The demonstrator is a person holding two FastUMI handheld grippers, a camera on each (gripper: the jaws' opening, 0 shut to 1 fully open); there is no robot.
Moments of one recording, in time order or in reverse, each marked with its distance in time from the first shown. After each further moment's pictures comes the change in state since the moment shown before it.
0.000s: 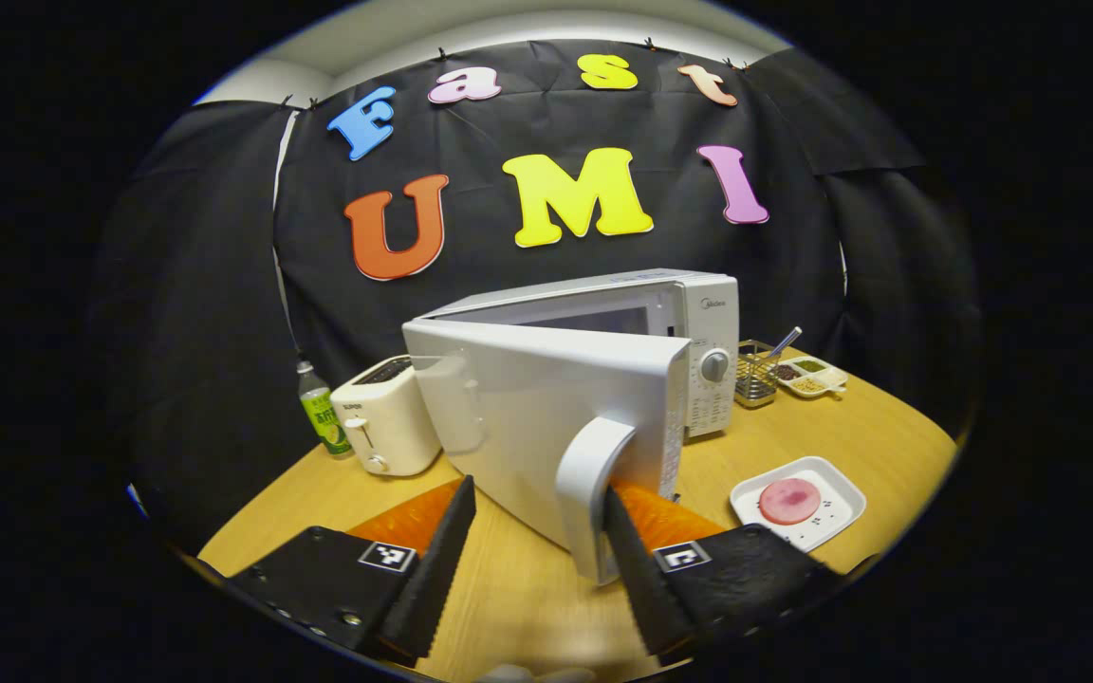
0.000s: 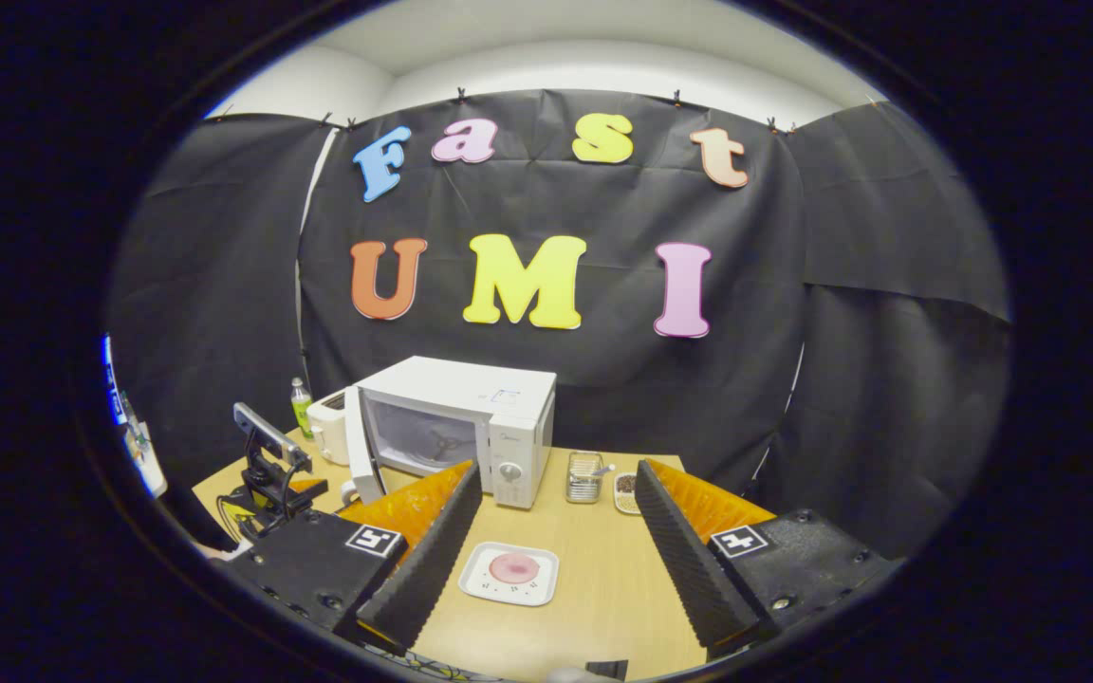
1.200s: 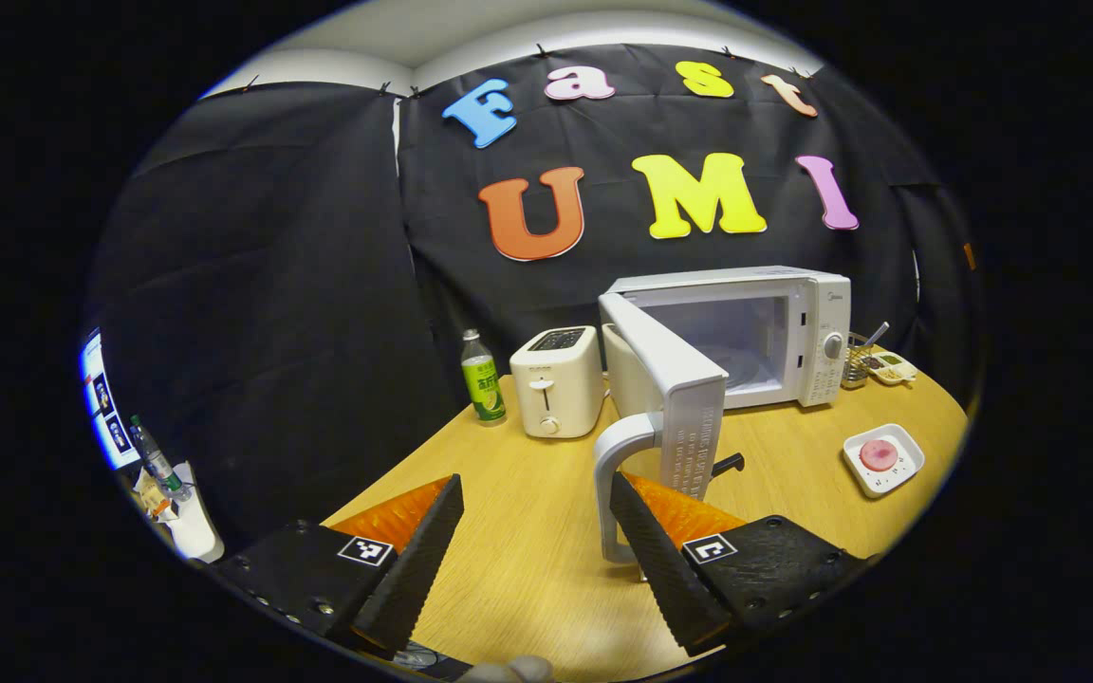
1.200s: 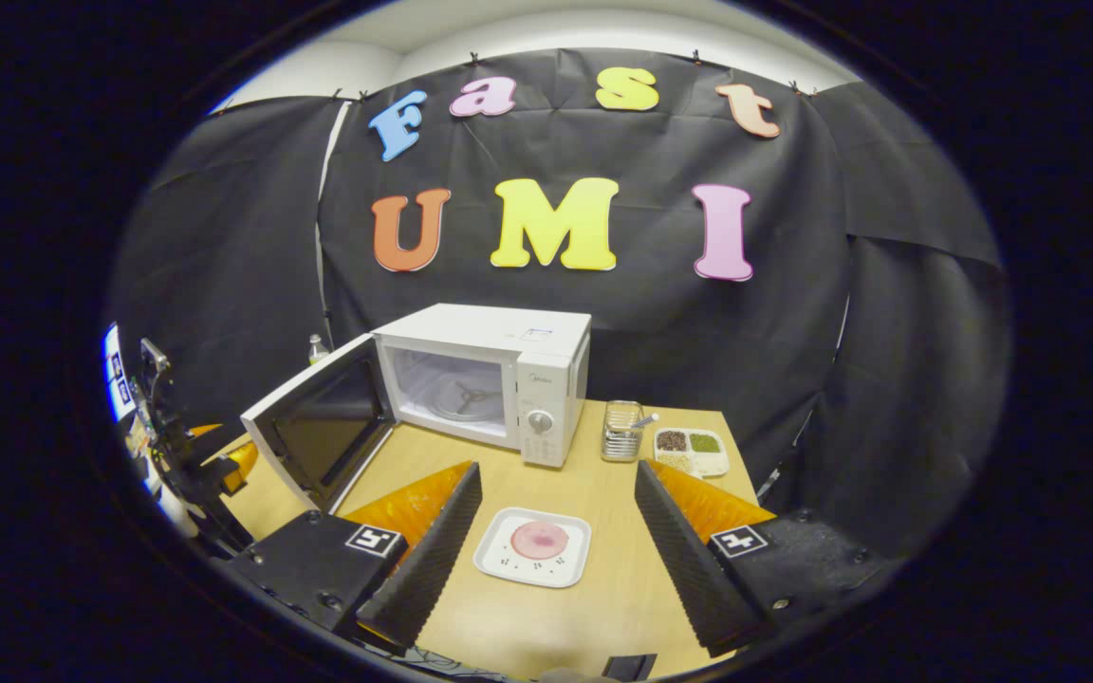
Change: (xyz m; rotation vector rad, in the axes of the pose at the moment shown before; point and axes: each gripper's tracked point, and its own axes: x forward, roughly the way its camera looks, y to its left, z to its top) left arm -0.100 0.177 -0.047 -0.083 0.068 0.285; right arm 0.061 0.015 -0.093 0.011 0.143 0.116
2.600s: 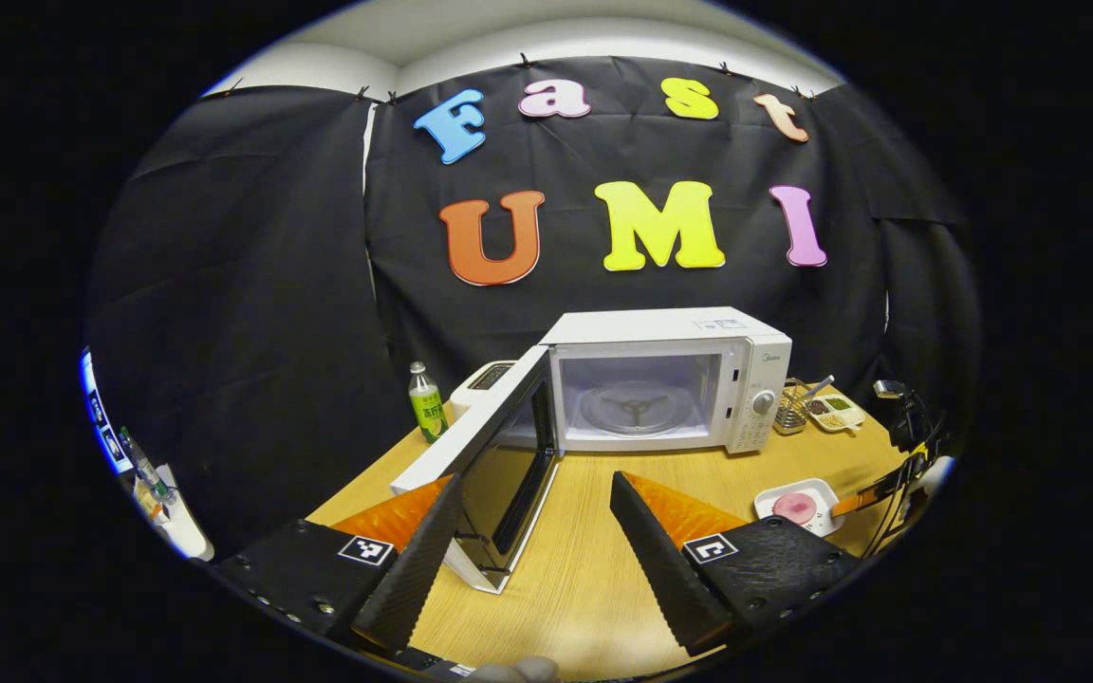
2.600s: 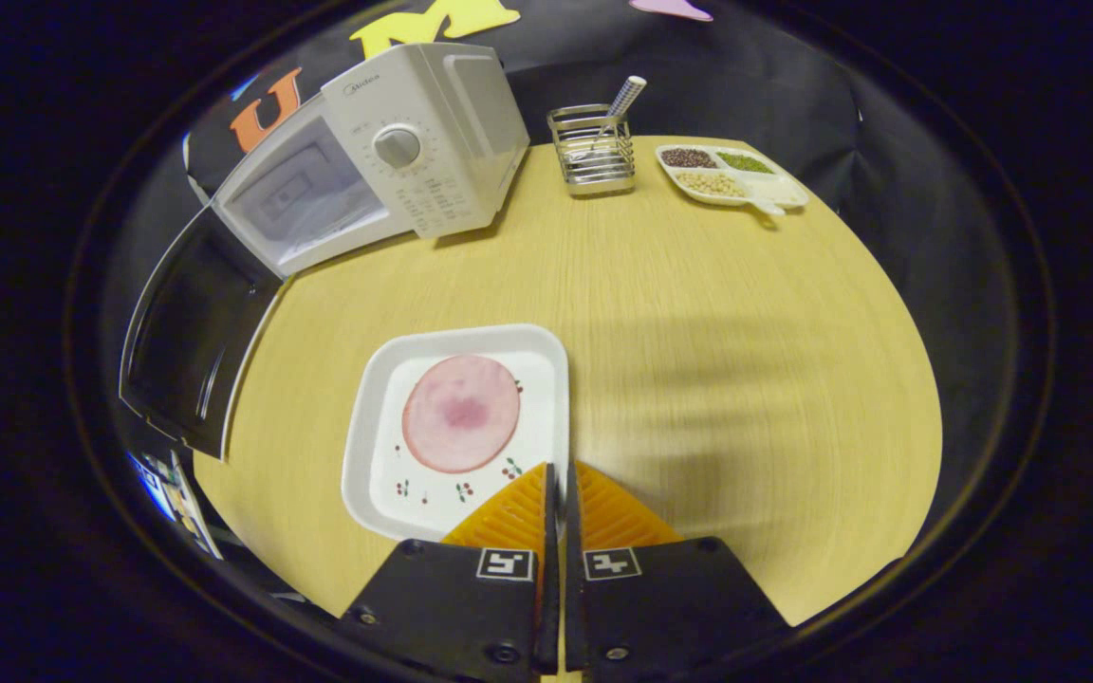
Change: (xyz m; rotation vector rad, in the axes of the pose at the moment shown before) left arm -0.029 -0.088 0.087 -0.017 -0.022 -0.168; right arm 0.160 -0.027 -0.239 0.306 0.650 0.015
